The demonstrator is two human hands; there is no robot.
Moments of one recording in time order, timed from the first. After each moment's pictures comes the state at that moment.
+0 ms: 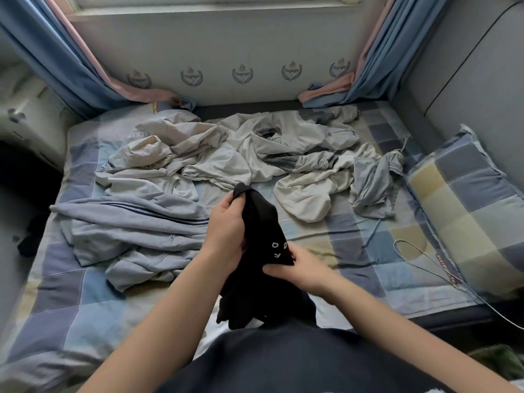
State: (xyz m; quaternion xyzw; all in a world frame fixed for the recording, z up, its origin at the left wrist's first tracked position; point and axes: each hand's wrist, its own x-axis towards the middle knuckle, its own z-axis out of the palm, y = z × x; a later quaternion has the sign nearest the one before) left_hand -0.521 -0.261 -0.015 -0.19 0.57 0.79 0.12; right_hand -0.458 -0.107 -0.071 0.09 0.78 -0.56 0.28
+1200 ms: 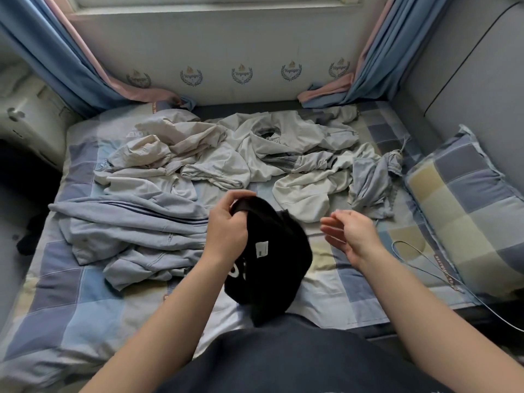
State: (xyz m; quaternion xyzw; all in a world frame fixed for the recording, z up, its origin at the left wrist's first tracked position) left_hand -0.519 -0.265 -0.040 -0.06 0.74 0.67 0.03; right_hand -0.498 -0.033 -0.055 0.36 0.61 -0.70 0.07
